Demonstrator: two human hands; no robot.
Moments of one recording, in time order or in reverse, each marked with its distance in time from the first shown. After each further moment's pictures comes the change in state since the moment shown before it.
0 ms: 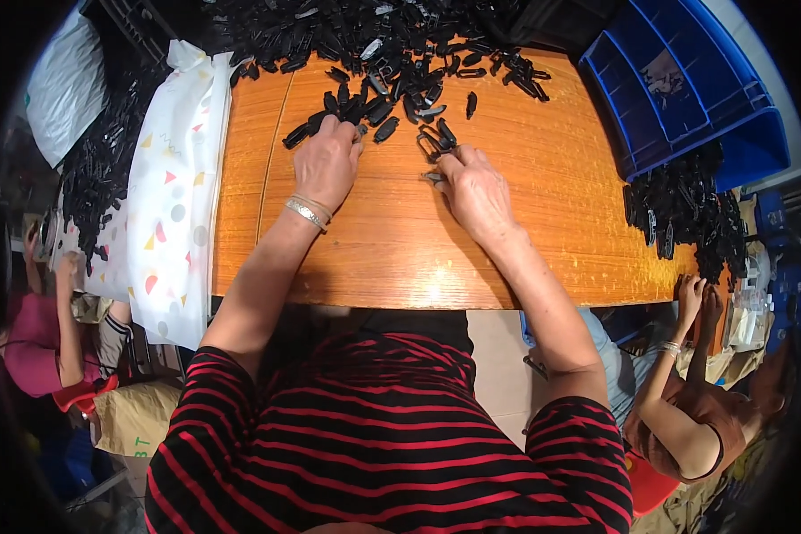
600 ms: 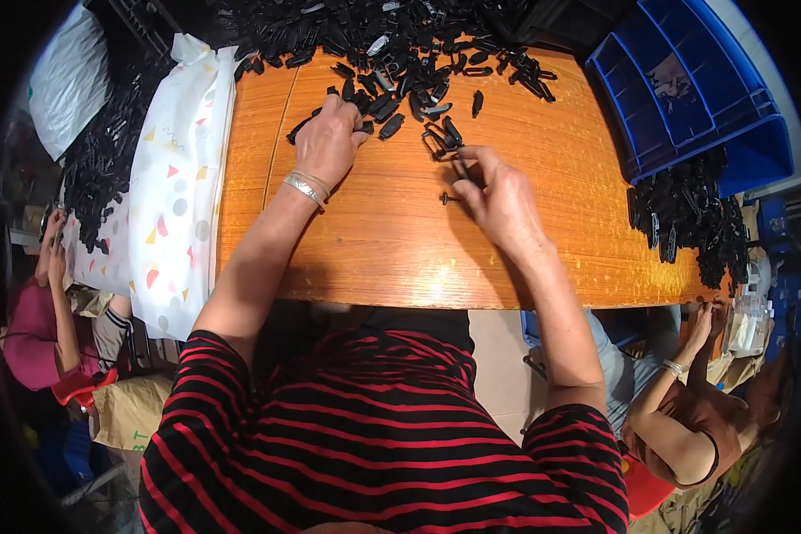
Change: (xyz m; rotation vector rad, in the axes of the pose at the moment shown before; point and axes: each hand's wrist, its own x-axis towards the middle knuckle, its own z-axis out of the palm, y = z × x) left_hand 0.022 -0.008 -0.008 -0.017 -0.071 -0.039; right_hand -0.010 -0.008 -0.033 0.410 -0.059 0.281
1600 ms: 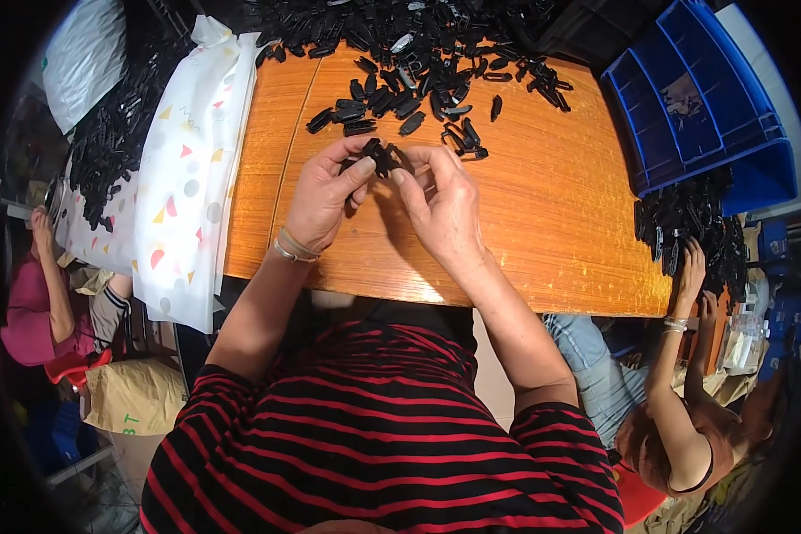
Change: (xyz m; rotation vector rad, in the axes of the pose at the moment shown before) left_hand -0.073 0.017 -0.038 -1.606 -0.196 -0.450; right_hand 0.000 -0.058 0.061 0.336 0.175 -0.123
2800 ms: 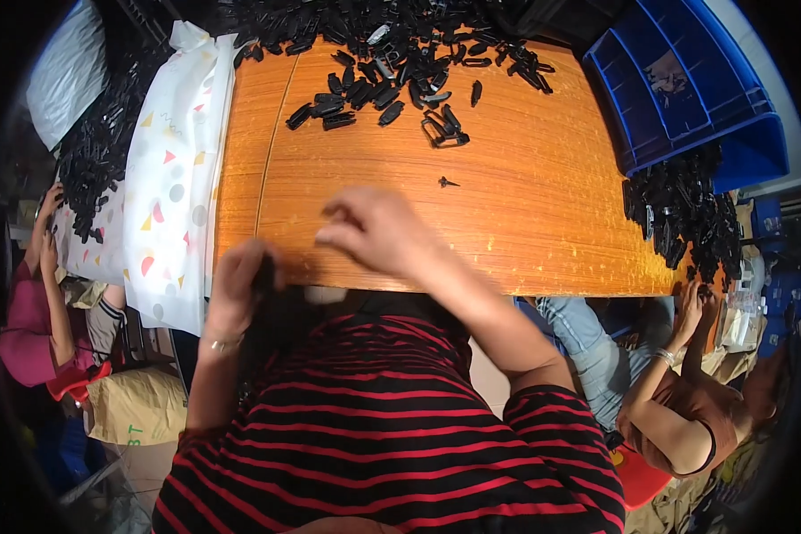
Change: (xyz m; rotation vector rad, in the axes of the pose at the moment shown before) left_hand -0.118 0.046 -0.048 0.465 0.052 -0.232; right_hand -0.018 0.005 0.027 0.011 -0.446 -0.195
